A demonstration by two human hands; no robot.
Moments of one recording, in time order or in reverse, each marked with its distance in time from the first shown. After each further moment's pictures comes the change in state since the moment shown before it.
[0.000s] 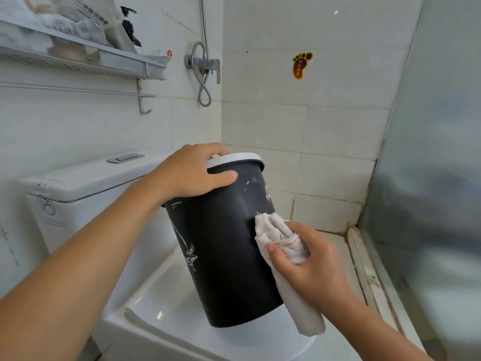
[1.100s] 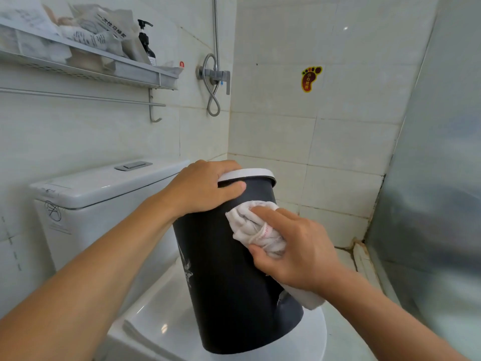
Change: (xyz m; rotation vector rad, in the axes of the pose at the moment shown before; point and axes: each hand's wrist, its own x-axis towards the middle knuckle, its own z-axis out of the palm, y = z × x) left_hand 0.003 0.000 0.011 0.008 0.028 0.025; right_hand 0.062 -0.030 0.003 -0.314 -0.175 -0.464
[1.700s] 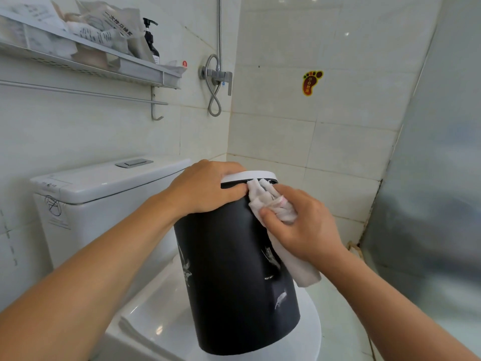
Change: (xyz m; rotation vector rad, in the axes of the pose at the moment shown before) left_hand -0.002 -0.001 0.002 -0.061 0.016 0.025; right_hand 0.029 0.015 -0.002 0.067 0.157 0.210
